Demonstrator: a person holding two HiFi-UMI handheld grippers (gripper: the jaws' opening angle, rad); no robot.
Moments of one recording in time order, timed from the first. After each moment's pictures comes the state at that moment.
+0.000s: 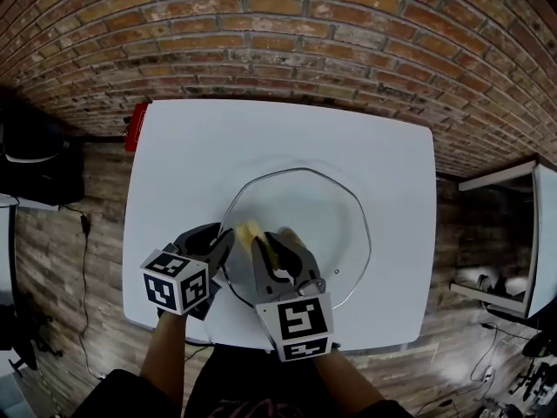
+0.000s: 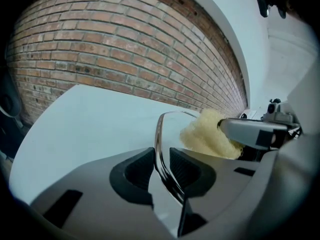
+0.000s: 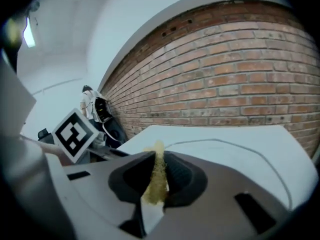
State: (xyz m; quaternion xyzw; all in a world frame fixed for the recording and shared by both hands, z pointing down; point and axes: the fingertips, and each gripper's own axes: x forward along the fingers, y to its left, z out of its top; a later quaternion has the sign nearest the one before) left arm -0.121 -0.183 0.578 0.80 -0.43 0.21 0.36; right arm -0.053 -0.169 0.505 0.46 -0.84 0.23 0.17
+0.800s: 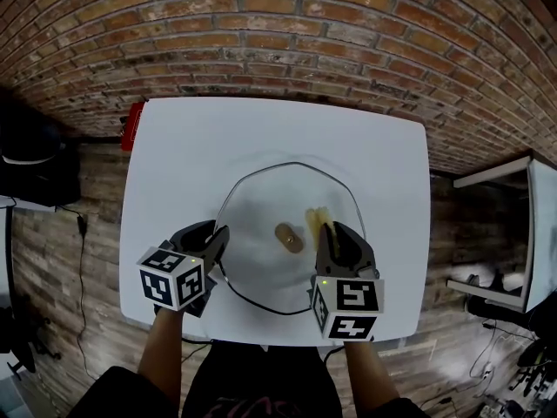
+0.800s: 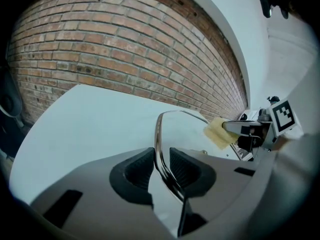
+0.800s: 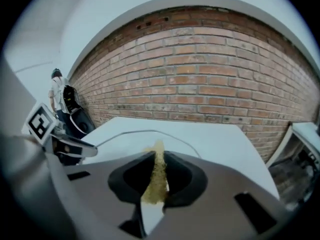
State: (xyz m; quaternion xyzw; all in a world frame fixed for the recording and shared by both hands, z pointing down) left arm -0.123 -0.177 0.578 0.80 -0.43 0.21 0.36; right arm 0.073 -0.174 0.520 0.58 -0.74 0.23 0.24
